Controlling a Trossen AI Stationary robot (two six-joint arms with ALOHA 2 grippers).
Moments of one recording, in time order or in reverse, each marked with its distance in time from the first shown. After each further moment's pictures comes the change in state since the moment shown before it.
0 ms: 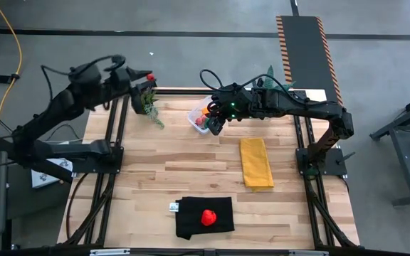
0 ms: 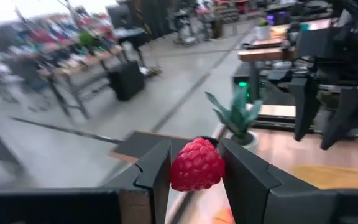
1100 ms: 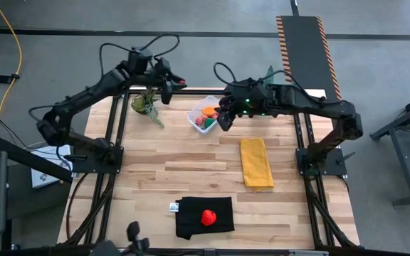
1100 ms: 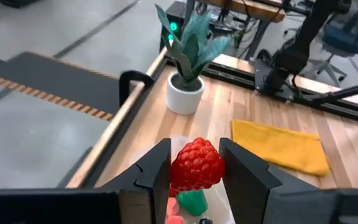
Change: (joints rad) left arm 0.258 0.470 0.000 0.107 0.555 -0.132; right arm 0.000 -0.100 0.000 -0.067 0.052 -0.004
